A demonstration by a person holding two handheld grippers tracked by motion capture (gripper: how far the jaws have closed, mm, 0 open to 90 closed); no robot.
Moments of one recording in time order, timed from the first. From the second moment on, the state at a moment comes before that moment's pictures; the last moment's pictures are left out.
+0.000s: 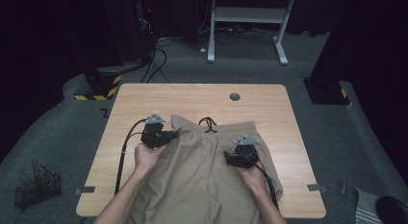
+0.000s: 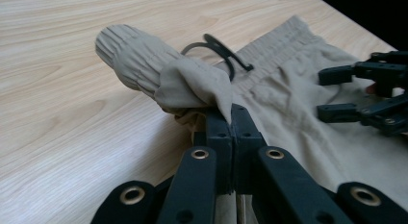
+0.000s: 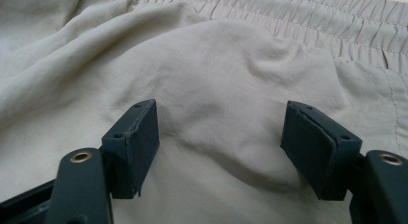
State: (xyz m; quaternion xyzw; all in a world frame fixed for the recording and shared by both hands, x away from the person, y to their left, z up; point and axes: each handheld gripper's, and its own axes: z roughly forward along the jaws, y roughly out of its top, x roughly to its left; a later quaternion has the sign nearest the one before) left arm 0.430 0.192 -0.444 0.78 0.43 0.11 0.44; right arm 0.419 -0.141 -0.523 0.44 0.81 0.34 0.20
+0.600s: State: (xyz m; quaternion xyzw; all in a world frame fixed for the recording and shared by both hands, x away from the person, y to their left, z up) left arm 0.437 0.164 -0.433 0.79 0.39 0.08 0.46; right arm 0.420 -0.139 -0.523 0.44 0.81 0.34 0.20
